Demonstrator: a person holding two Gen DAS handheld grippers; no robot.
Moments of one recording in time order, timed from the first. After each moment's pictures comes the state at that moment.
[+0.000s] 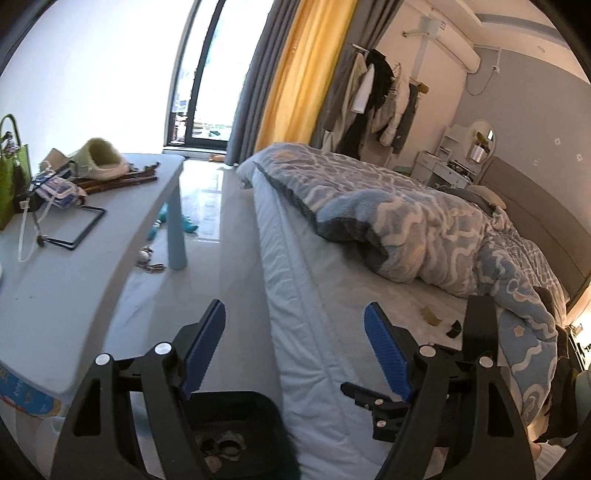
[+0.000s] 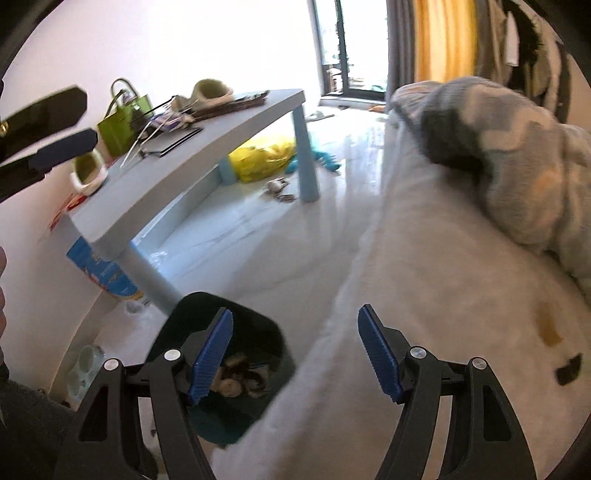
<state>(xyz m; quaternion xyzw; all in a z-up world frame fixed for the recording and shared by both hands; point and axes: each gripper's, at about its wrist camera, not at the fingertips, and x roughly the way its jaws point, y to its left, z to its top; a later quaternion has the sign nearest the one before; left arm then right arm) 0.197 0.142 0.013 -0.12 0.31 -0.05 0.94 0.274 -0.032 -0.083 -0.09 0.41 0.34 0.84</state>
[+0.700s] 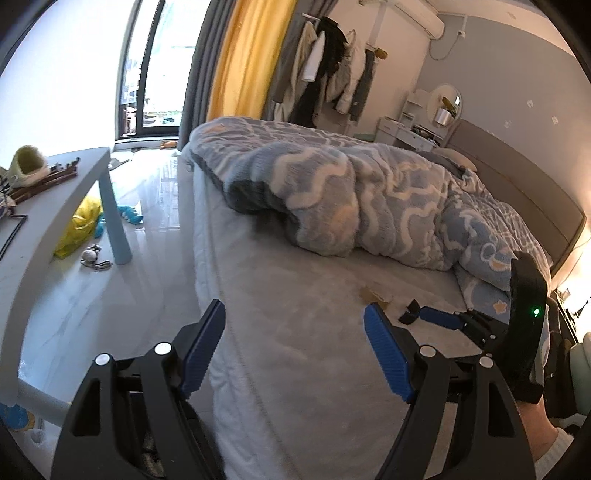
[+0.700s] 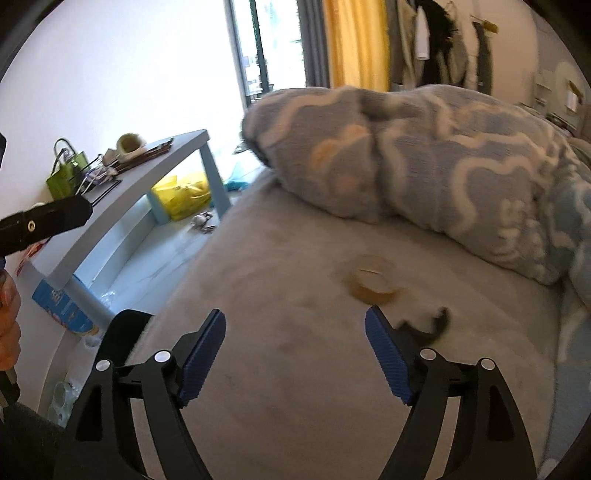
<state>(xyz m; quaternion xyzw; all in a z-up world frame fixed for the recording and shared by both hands) 0.239 0.014 -0.011 -0.09 0.34 -0.12 0.93 0.292 -0.204 -0.075 -0.03 0.38 0.24 0.89</state>
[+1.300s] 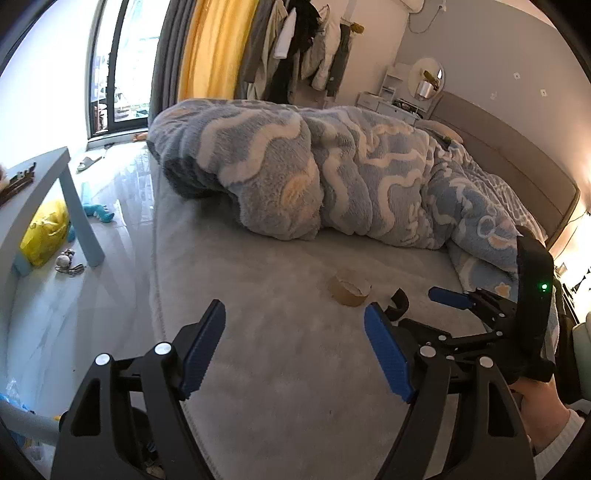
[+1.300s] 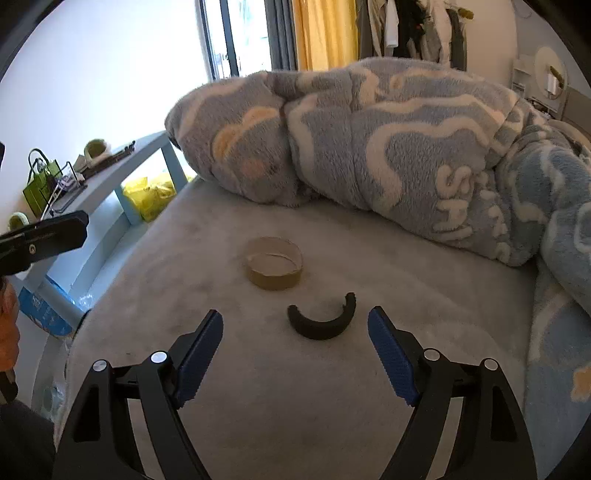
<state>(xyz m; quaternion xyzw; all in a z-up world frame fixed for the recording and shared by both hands) 0.282 -0.044 -0.041 -0.06 0.37 -0.16 0.91 0.326 -0.267 -0.098 -0.03 0.40 0.20 0.89</state>
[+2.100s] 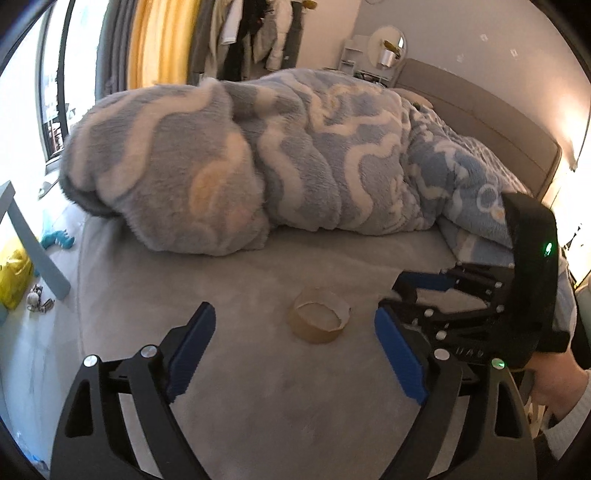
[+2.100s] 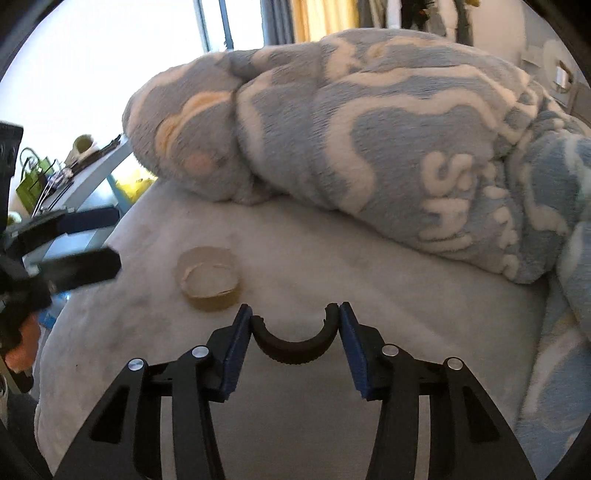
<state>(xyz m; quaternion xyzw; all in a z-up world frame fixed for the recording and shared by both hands) 0.343 -0.110 -0.073 0.00 0.39 -0.23 0.89 0.372 -0.301 -0.112 -0.03 0.42 0.21 0.89</state>
